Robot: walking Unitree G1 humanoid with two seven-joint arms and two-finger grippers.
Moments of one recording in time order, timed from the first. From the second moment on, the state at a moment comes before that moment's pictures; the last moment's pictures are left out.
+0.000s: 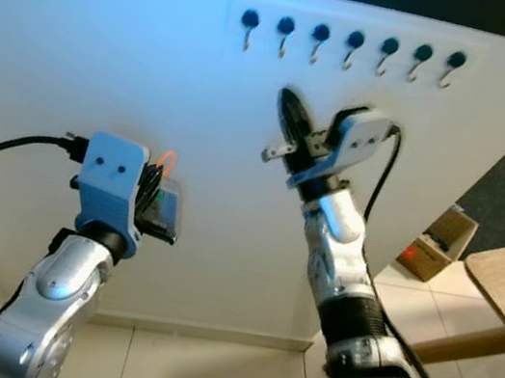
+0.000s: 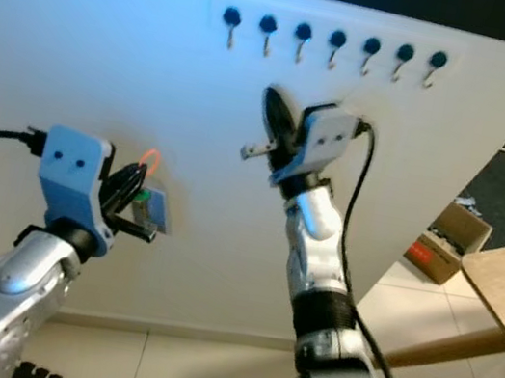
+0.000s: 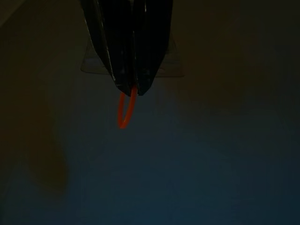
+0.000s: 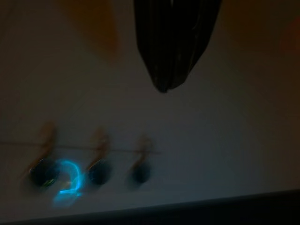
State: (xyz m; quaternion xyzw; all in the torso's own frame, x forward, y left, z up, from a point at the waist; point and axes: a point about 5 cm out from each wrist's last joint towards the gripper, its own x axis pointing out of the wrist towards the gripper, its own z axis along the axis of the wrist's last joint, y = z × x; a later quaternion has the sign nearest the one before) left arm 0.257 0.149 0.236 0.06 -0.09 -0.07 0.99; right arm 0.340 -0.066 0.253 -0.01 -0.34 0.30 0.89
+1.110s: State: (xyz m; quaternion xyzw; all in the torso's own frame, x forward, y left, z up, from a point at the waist) left arm 0.263 0.149 0.214 0.10 -0.10 -0.02 0.99; right arm 0.324 -0.108 0.154 0.01 -0.16 0.17 0.97
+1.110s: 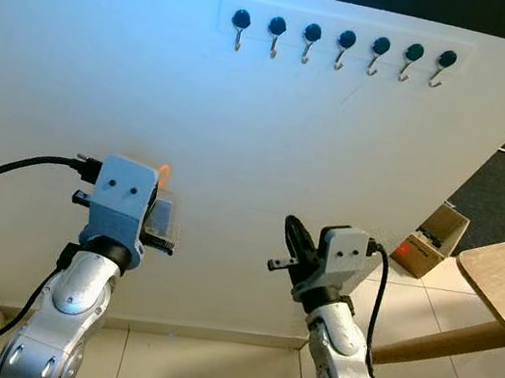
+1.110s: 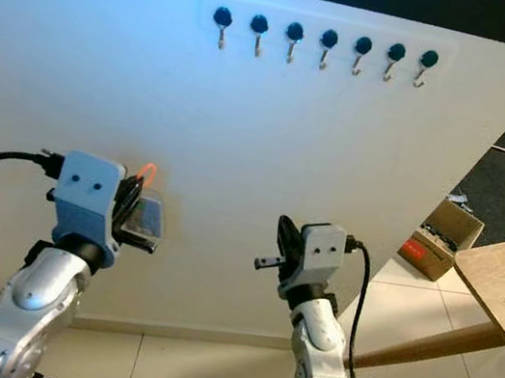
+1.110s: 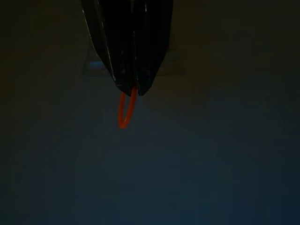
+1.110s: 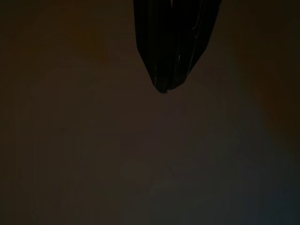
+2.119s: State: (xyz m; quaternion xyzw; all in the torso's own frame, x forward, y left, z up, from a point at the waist) left arm 0.266 0.148 0.209 0.10 -0.09 -0.01 0.99; right arm 0.323 -0.107 0.155 0.02 -0.15 0.17 0.97
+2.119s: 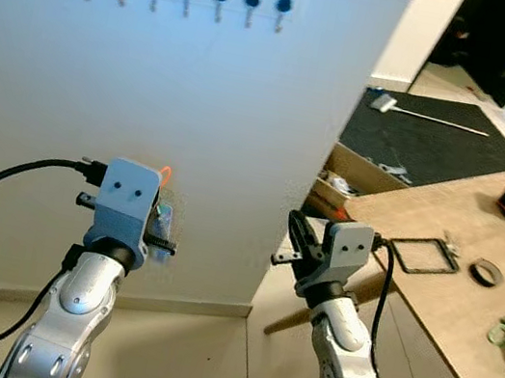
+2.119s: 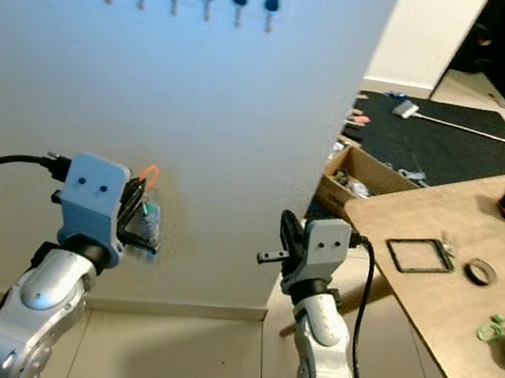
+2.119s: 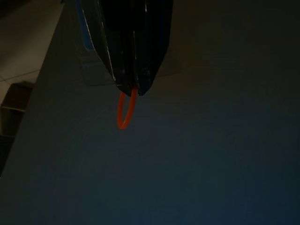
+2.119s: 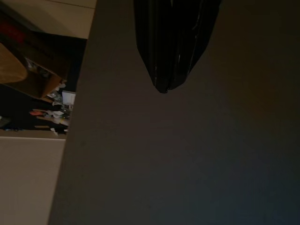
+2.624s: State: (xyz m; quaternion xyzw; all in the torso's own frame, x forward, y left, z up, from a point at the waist) left arm 0.281 0.146 0.239 0.09 -0.15 -0.02 0.98; right arm 0.322 -0.098 0.155 0.02 -0.15 0.18 0.97
